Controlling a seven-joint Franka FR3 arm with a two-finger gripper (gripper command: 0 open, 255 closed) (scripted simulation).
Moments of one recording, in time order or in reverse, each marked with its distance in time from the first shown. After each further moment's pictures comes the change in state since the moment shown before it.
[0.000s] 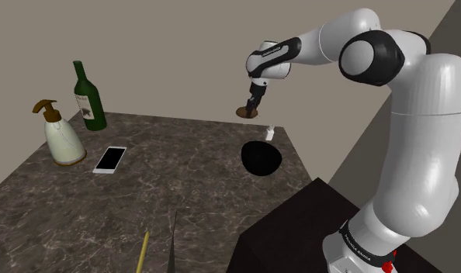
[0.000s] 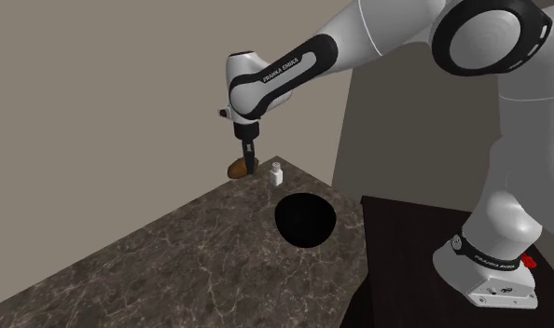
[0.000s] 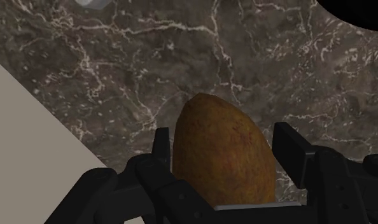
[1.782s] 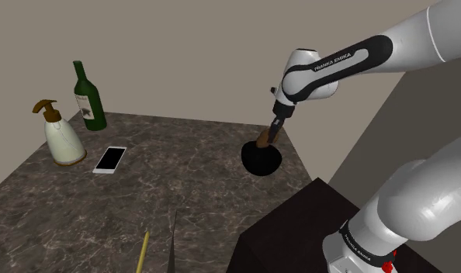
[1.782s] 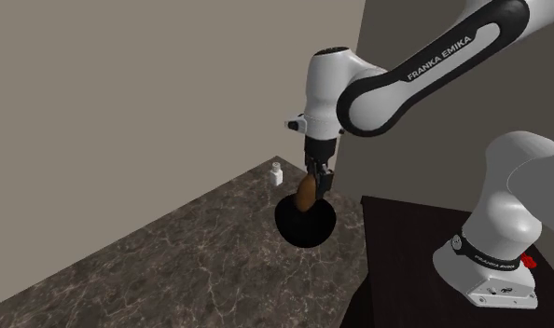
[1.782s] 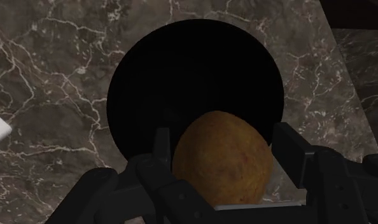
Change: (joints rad) arm 0.093 -0.716 0.035 -0.871 -0.109 0.171 0.168
